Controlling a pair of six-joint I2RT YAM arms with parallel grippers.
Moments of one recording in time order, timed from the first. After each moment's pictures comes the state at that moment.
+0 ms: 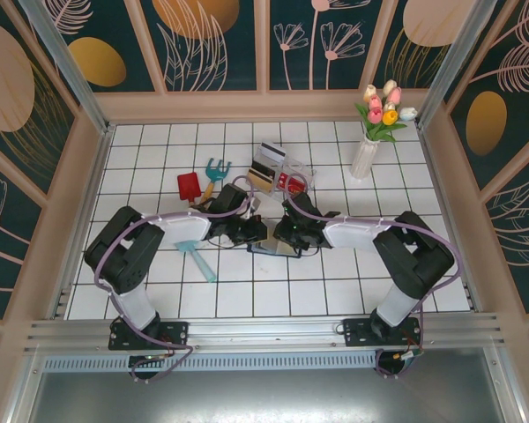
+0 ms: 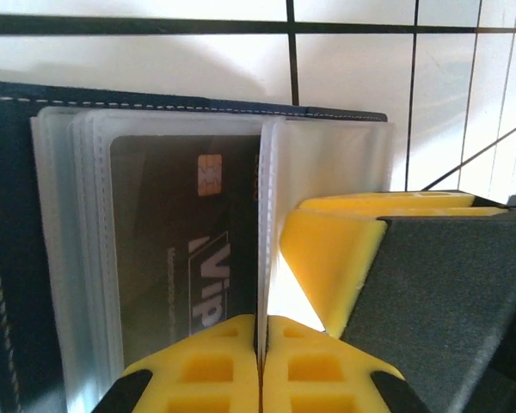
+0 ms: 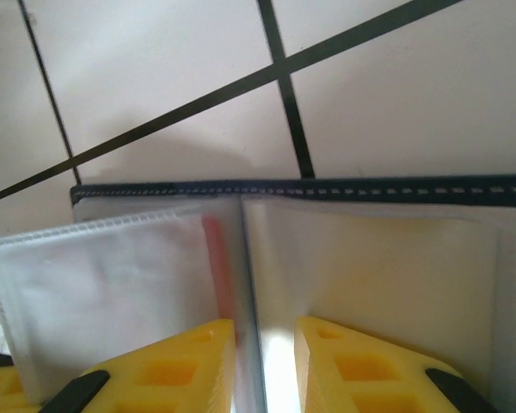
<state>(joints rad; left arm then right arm) -0.64 1.75 0.90 -0.10 0.52 -0.77 0.73 1.65 0.81 -0.14 -0.12 1.04</state>
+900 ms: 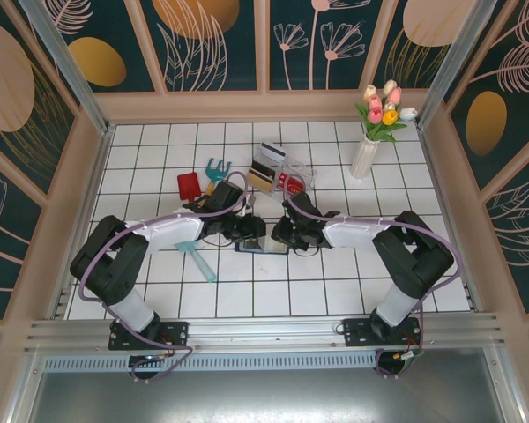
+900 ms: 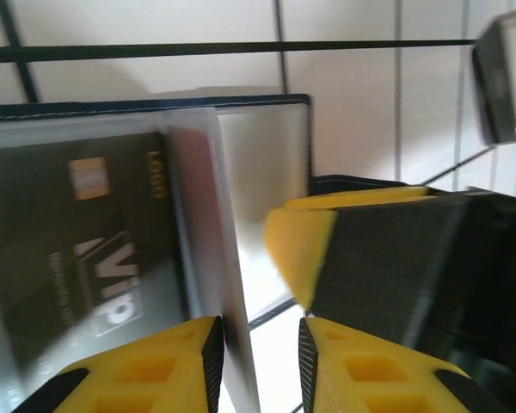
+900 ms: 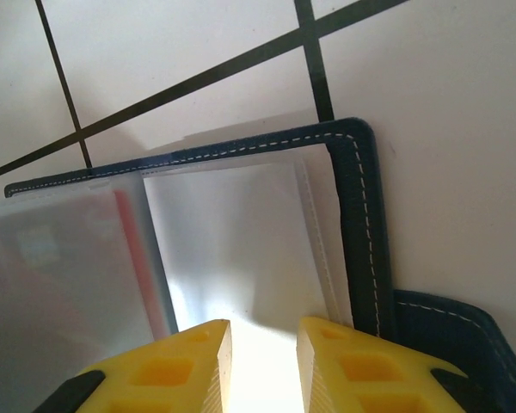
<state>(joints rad) -0.64 1.66 0.90 -0.18 0.50 -0.75 0.73 1.67 0.81 -0.13 -0.17 1.02</state>
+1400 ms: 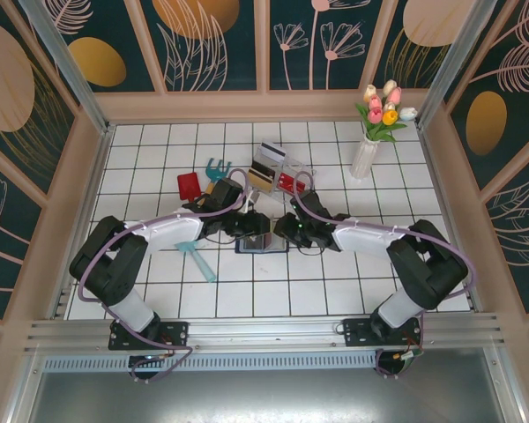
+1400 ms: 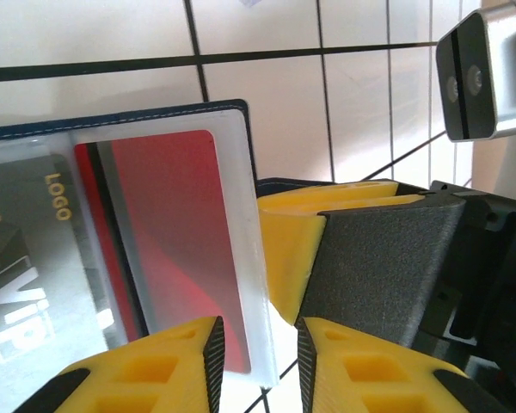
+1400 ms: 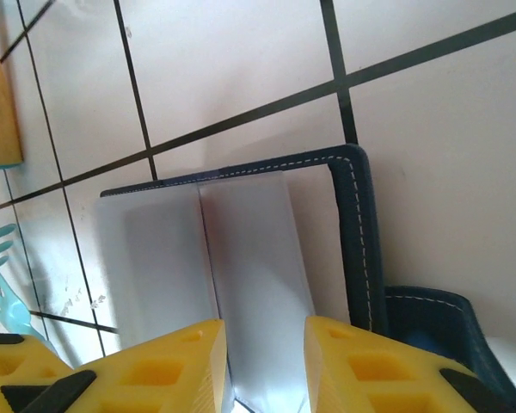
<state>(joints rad) -0.64 1.65 0.90 -0.10 0.57 -0.78 0.70 1.56 0.74 -0.07 -0.18 1.02</state>
